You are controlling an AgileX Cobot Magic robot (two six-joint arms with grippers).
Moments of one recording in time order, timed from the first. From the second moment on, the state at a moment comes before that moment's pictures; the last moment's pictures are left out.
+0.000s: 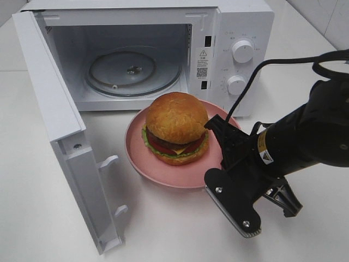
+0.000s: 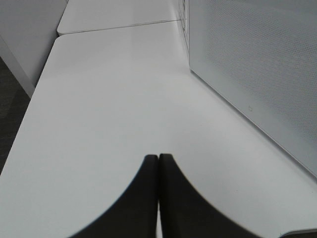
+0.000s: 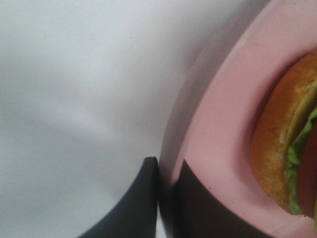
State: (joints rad) left arm -0.02 0.00 -0.50 0.01 1.05 0.12; right arm 0.71 1.61 -0.66 -0.42 0.18 -1.29
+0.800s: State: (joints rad) left arm -0.02 0.00 -0.50 0.01 1.05 0.12; right arm 0.71 1.74 -0.87 -0.42 0.21 -1.31
